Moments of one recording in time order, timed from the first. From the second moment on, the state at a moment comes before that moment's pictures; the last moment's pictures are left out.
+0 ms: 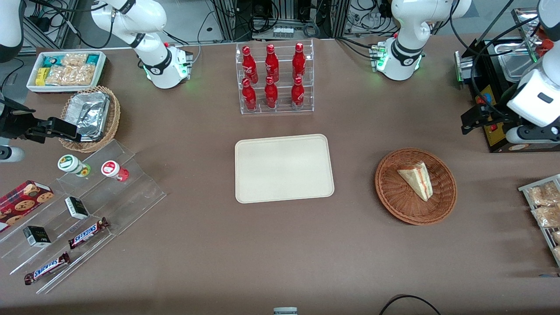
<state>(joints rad) -0.03 0.02 -0.05 -1.55 0.01 1.54 -0.07</state>
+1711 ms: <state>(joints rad) -0.03 0.09 -0.05 -2.21 0.04 2.34 -0.61</state>
